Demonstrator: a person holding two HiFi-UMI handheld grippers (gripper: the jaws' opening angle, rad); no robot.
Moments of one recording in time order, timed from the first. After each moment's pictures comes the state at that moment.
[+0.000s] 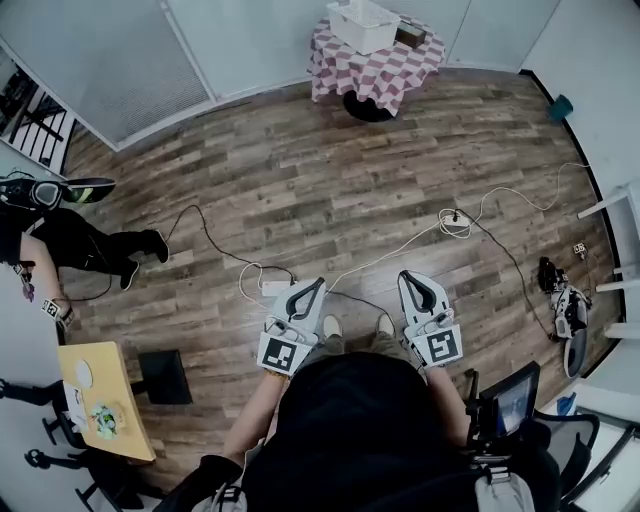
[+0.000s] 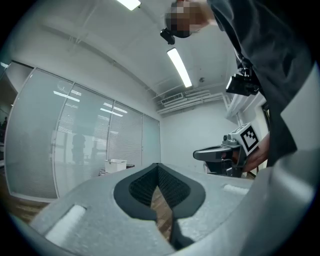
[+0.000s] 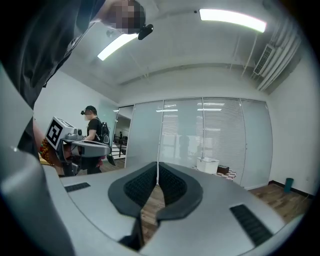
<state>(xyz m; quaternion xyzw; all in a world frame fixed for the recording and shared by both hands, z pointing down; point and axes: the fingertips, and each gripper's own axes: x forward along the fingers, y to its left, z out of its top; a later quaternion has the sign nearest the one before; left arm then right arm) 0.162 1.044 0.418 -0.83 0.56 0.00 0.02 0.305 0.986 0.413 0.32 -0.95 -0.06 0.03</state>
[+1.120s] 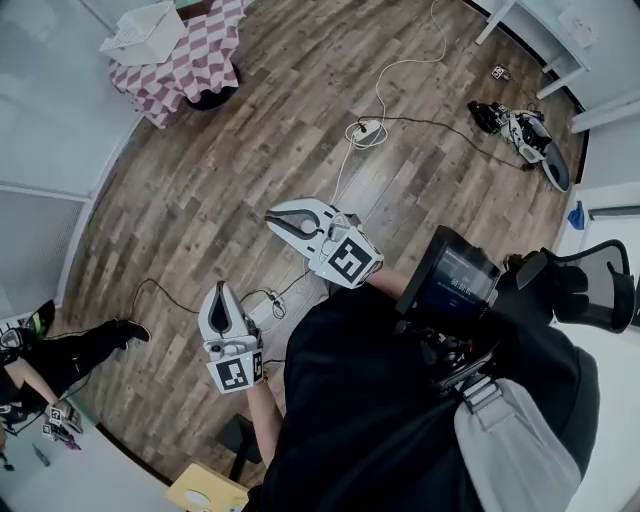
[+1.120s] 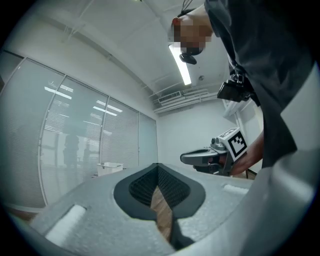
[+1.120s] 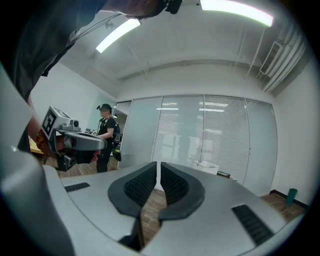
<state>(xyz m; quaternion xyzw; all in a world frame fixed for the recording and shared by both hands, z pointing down) 0.134 0.831 0.413 -0.85 0.52 -0.01 0.04 0.252 0.757 0.421 0.32 -0.94 -0.08 0.06</state>
